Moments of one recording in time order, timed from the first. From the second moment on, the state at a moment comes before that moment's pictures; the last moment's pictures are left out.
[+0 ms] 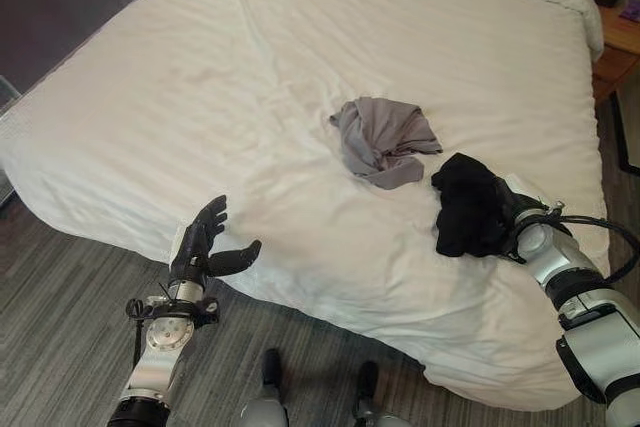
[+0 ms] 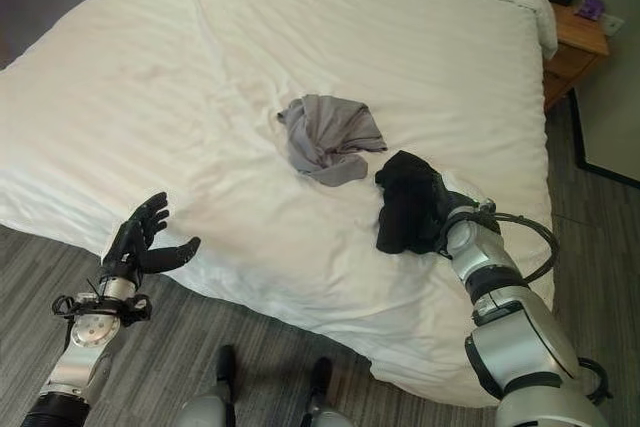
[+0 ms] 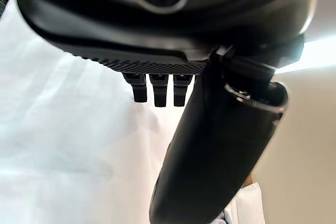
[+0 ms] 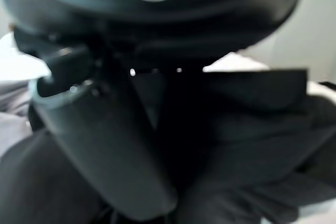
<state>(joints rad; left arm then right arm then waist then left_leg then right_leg) -0.04 0.43 -0.07 0.27 -0.30 -0.18 0.14 -0.84 -0.68 0.50 1.15 -0.27 0.07 -0.09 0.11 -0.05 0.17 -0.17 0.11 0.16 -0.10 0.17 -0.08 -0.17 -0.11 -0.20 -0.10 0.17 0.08</state>
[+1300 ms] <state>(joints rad) -0.41 0.76 0.01 0.62 0.14 -0.06 0.37 0.16 -0.77 -0.44 0.74 -0.20 0.07 -0.28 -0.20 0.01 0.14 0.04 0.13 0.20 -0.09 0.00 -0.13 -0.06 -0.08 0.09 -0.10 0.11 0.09</state>
